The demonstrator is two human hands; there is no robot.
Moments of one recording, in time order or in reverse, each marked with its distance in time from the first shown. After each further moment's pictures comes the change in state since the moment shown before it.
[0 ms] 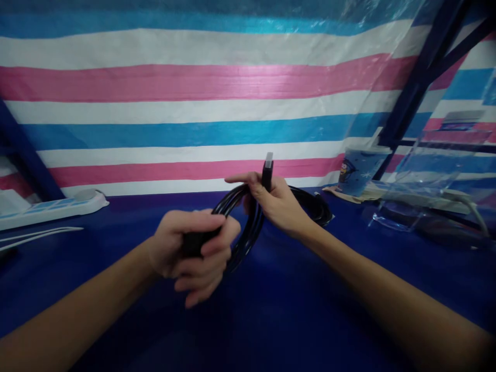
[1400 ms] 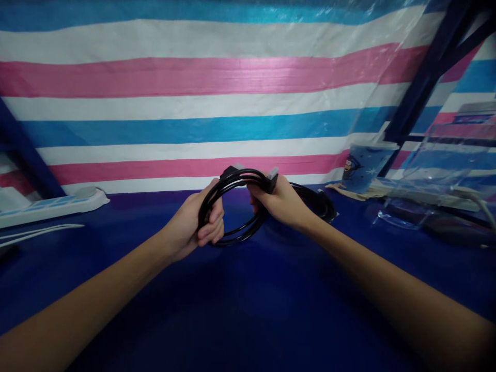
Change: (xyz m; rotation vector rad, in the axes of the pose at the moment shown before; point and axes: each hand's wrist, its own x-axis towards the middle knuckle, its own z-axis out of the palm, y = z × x) left_hand 0.014 -0.002 -0.022 0.322 0.559 0.368; right_hand 0.002 0.029 -0.008 -0.170 0.027 0.141
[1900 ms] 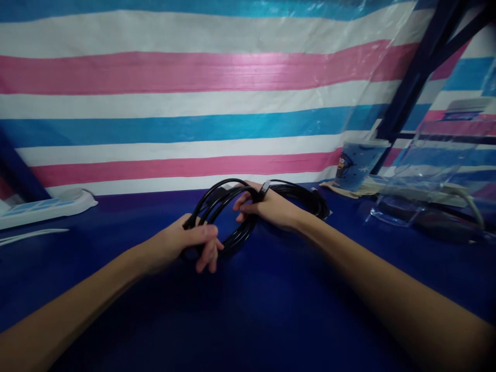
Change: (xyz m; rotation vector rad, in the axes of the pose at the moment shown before) left_hand -0.007 -0.013 -0.022 0.352 -0.304 -0.063; right_hand -0.005 0.017 -0.001 0.330 -0.213 0.274
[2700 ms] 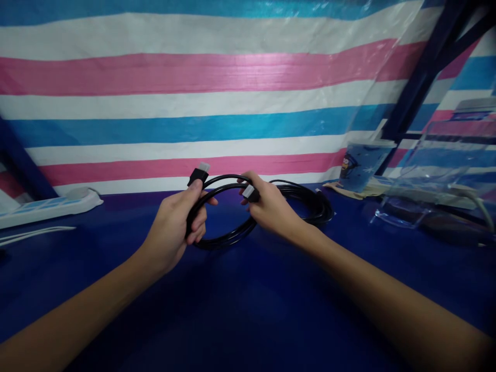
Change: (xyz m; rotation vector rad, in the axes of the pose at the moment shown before) left_hand 0.007 0.017 0.021 -0.189 0.722 0.097; right_hand 0.002 -0.006 0.011 -0.681 0.294 -0.358
